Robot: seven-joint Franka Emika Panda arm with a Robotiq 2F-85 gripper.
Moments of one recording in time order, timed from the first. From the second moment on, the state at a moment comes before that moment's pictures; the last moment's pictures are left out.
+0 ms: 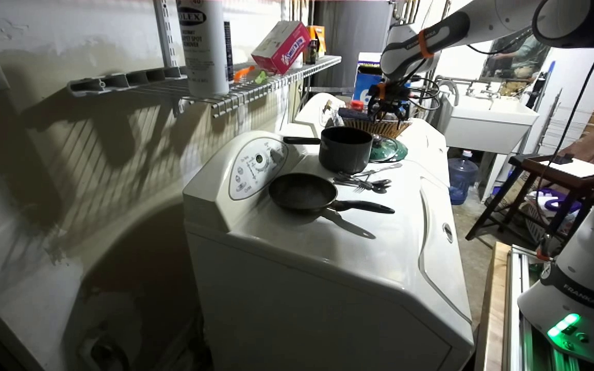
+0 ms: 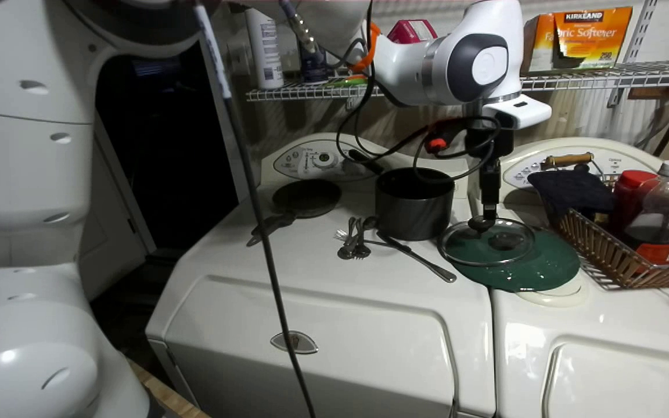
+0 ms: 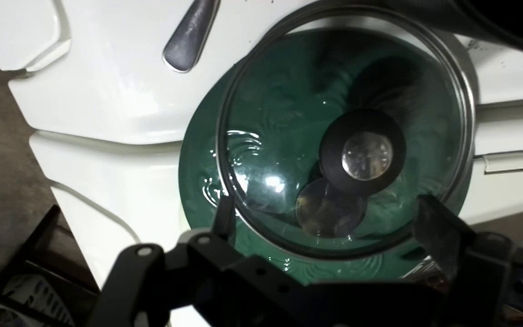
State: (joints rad) arm -0.29 0.39 -0.28 -1.66 -0.06 2.15 0.97
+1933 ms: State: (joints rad) arm -0.17 0.49 -0.35 -1.45 -0.29 2.03 0.97
